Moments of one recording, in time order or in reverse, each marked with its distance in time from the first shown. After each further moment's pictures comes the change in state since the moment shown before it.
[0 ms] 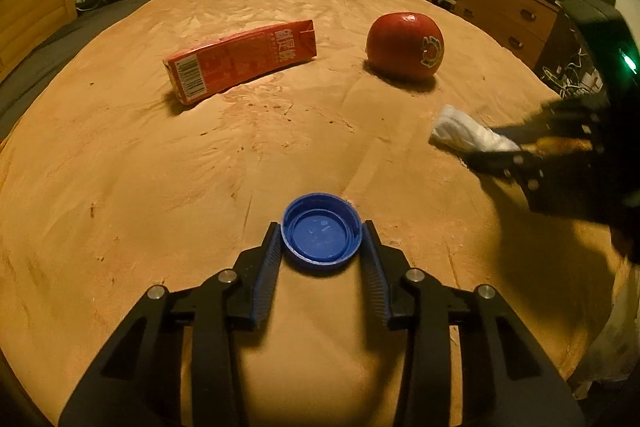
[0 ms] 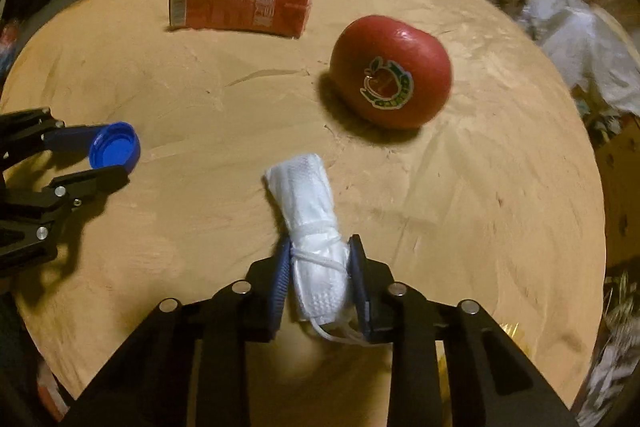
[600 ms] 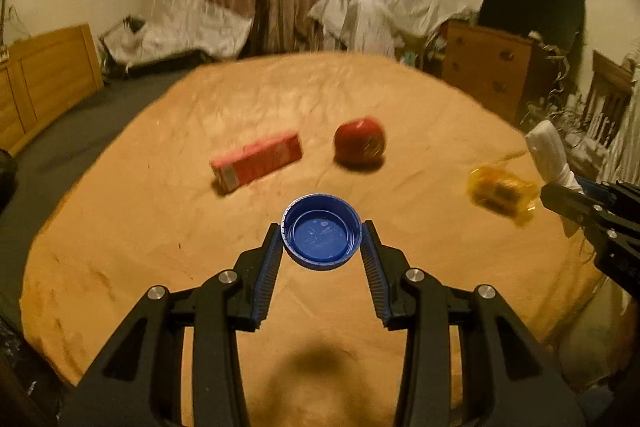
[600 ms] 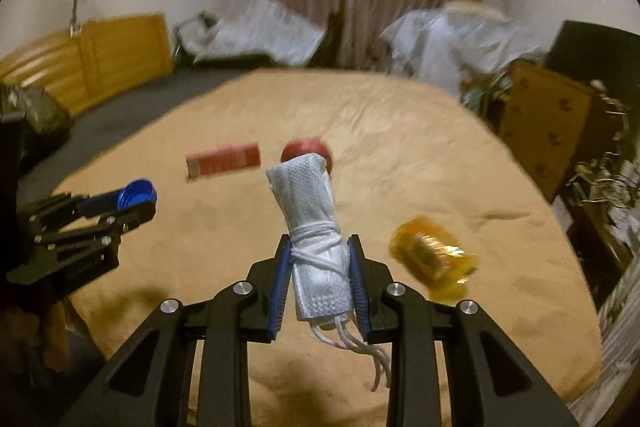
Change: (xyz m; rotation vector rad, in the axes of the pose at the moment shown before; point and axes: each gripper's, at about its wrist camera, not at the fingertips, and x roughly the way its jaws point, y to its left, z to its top) left arm -0.141 -0.055 -0.013 0.073 -0.280 0.071; right arm -0.206 0.056 -0.127 0.451 -0.486 -0.181
